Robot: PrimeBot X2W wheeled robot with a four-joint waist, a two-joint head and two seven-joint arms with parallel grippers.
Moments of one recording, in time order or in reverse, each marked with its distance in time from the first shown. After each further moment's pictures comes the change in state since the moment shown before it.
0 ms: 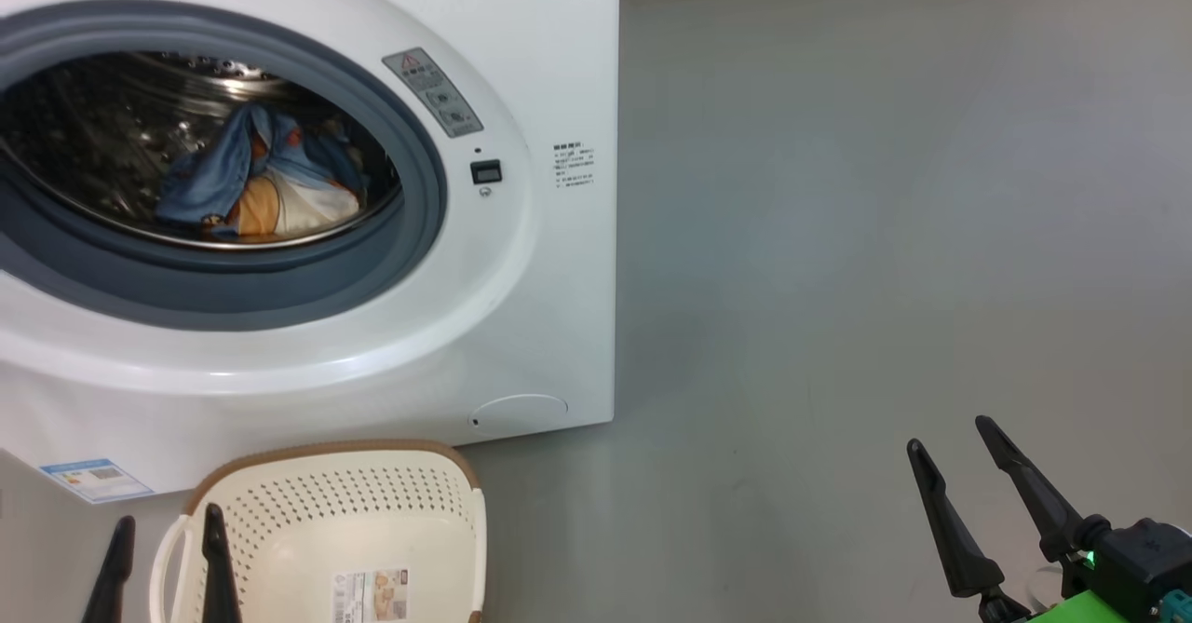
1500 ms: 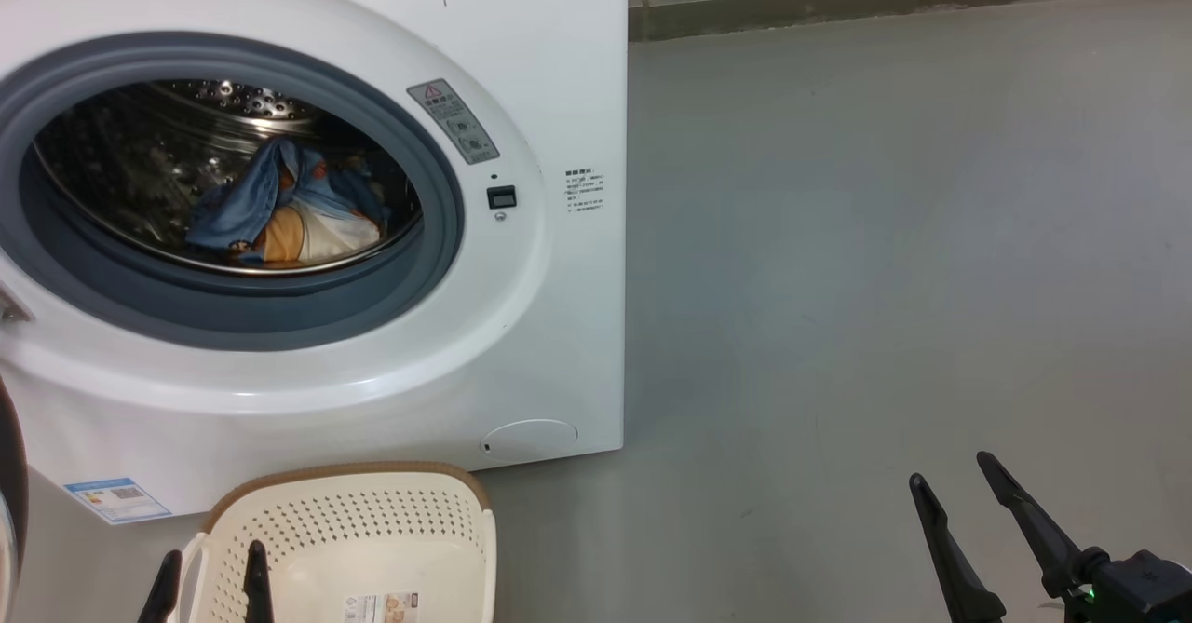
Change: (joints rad) left arm 0.054 -0.006 -0.054 -0.008 -0.019 -0.018 0.002; right arm 0.060 0.011 -0.006 0.001 -0.007 0.000 0.000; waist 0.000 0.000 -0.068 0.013
